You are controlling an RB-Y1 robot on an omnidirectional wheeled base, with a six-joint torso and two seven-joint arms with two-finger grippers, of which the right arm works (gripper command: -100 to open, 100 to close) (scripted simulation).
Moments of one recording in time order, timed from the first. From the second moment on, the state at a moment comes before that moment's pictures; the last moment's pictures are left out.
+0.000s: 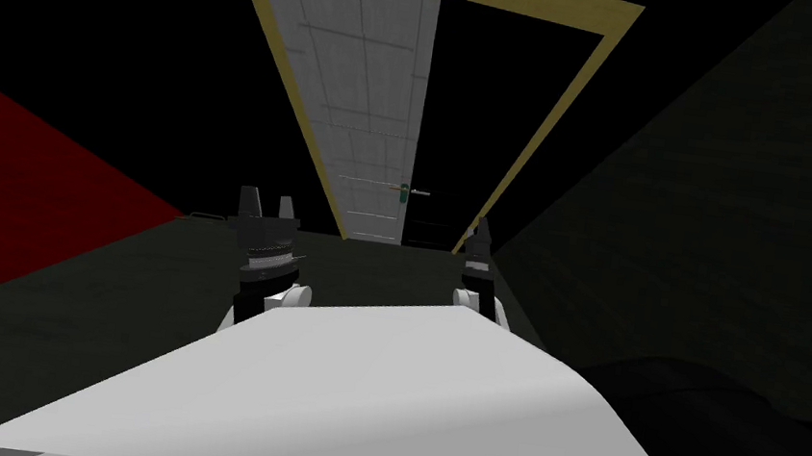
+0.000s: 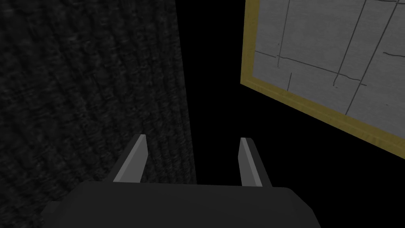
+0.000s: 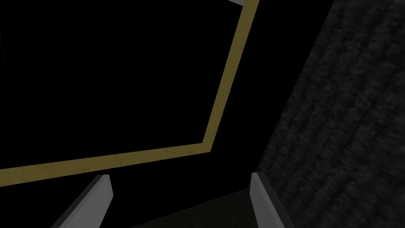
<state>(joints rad) 0.45 -0.02 -0.10 -2.16 0.06 -0.38 0.05</state>
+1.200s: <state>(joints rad) 0.35 -0.09 -0.15 -1.90 0.11 -0.36 -0.11</state>
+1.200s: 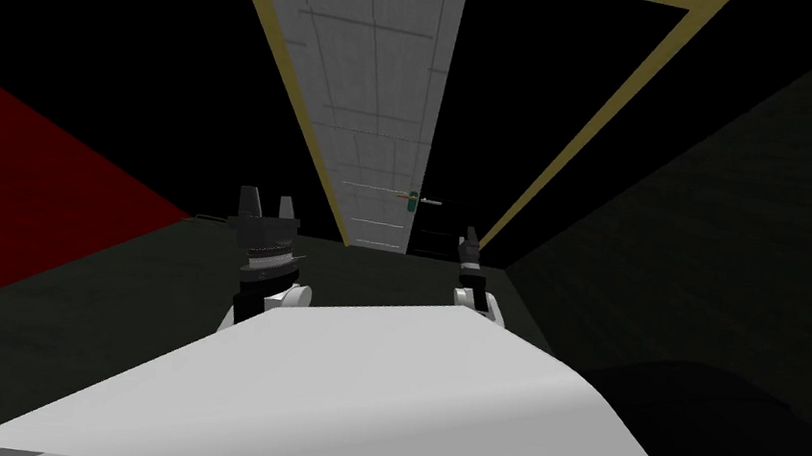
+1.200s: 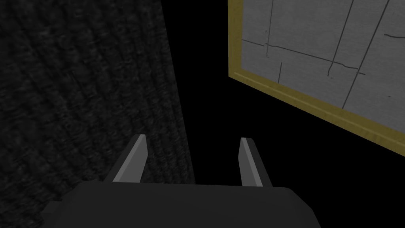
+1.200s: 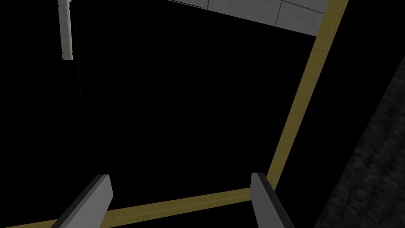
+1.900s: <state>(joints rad) 0.29 -0.13 -0.19 -1.74 0.14 -0.35 -0.20</state>
